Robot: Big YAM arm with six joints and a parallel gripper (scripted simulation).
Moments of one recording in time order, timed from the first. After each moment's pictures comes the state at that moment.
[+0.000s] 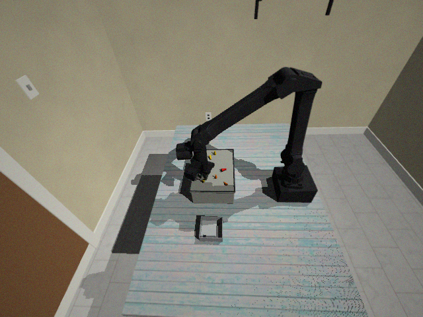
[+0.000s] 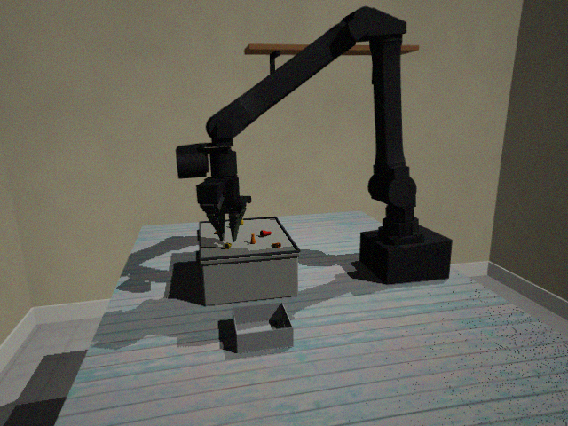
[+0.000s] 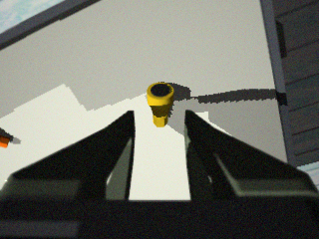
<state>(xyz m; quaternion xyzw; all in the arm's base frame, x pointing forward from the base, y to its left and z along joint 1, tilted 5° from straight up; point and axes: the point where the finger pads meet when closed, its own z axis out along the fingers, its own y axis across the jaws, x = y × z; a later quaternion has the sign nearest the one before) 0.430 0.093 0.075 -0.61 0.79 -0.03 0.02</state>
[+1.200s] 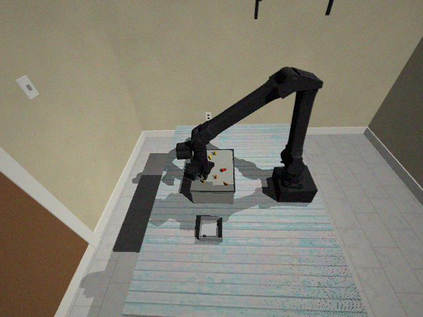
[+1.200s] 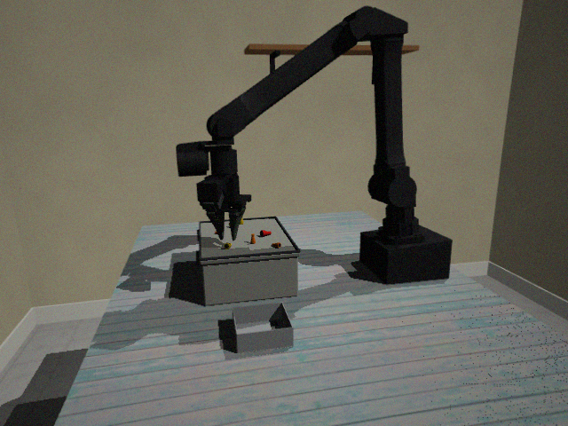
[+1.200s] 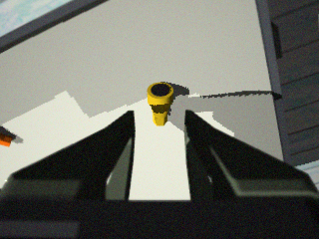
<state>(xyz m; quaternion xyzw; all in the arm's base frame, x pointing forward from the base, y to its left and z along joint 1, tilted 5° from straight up) 0.430 0.094 0.079 -0.61 0.79 -0.03 0.02</state>
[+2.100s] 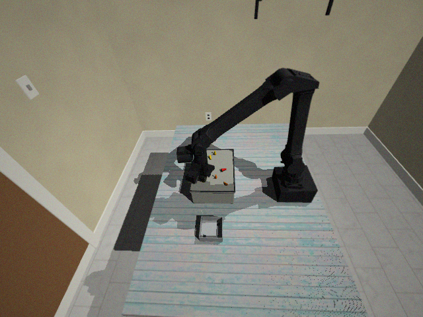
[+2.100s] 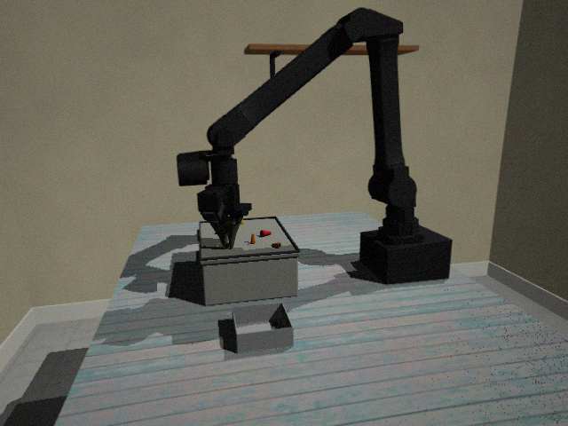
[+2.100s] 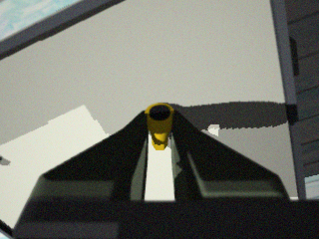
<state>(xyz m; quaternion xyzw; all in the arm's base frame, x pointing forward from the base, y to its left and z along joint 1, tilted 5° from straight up) 0.431 0.095 0.059 -0.61 0.79 -0.03 0.02</state>
